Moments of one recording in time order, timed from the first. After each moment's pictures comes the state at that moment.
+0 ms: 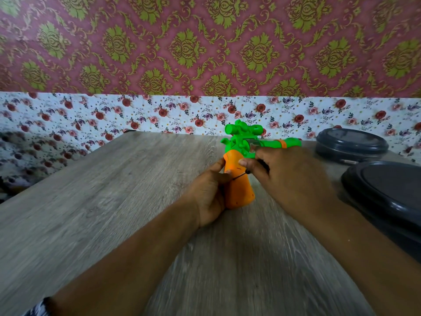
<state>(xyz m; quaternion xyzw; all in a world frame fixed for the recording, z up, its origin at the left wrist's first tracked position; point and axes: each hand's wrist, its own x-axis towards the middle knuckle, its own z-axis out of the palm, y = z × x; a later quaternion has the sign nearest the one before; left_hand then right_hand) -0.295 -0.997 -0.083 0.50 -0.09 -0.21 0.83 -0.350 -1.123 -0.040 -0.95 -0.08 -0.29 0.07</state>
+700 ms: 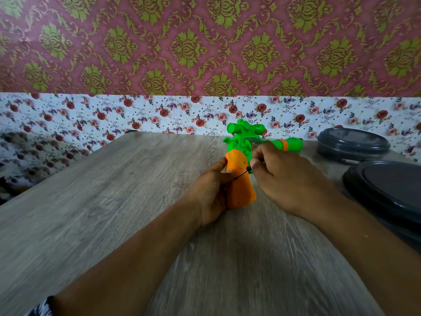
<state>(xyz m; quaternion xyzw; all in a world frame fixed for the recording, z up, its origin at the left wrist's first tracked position) -0.294 -0.999 -0.083 0.53 -0.07 -0.19 0.82 -0.350 -1.122 -0.040 -0.97 -0.05 -0.20 0.14</state>
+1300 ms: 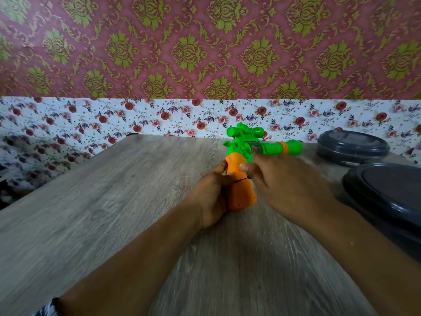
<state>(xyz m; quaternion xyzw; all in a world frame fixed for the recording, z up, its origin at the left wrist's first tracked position) -0.297 -0.998 -0.082 0.53 -0.11 -0.20 0.82 -0.355 -1.116 -0.039 -0.97 -0.08 -0.23 0.05</state>
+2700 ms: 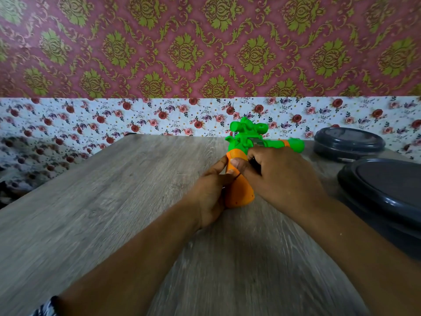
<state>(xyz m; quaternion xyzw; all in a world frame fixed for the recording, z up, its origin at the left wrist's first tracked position) -0.287 -0.999 -0.096 0.54 -0.13 -0.20 0.81 -0.356 -1.115 -0.039 -0.95 -0.09 -0.28 0.12</state>
